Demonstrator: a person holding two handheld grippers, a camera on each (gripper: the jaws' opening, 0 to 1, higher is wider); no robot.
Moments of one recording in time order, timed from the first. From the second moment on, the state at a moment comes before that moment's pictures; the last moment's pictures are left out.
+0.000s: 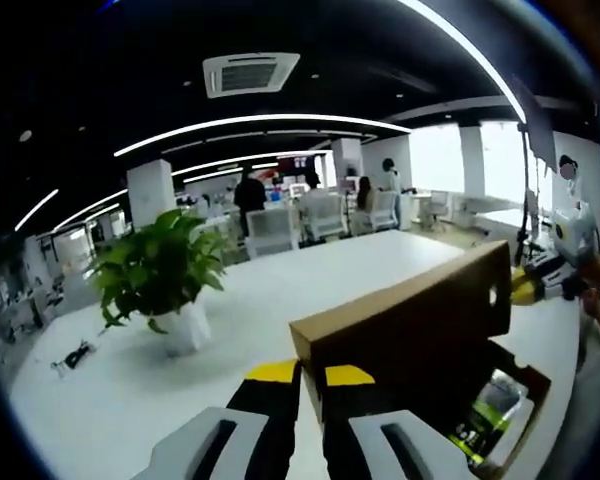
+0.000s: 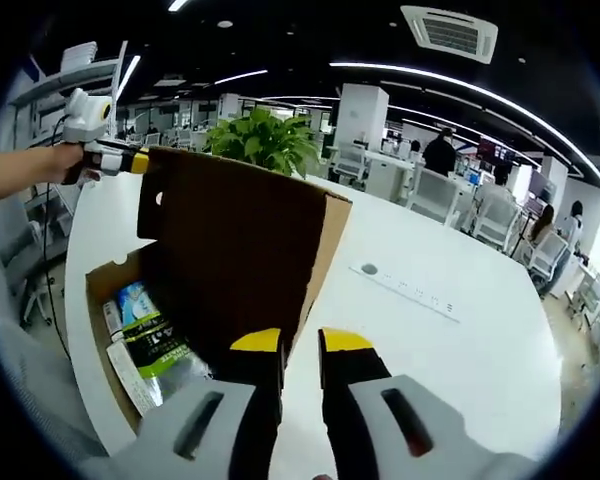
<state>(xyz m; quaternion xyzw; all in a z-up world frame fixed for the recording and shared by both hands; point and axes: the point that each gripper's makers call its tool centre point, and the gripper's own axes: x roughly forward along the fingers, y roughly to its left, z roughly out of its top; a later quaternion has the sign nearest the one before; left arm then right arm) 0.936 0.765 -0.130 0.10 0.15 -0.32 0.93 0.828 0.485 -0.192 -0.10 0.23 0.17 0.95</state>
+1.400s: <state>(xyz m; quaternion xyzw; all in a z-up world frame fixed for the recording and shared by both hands) 0.933 0.776 -0.190 0.09 0.21 -0.30 0.93 0.848 0.485 -0.222 -0.08 0.26 0.14 0.95</state>
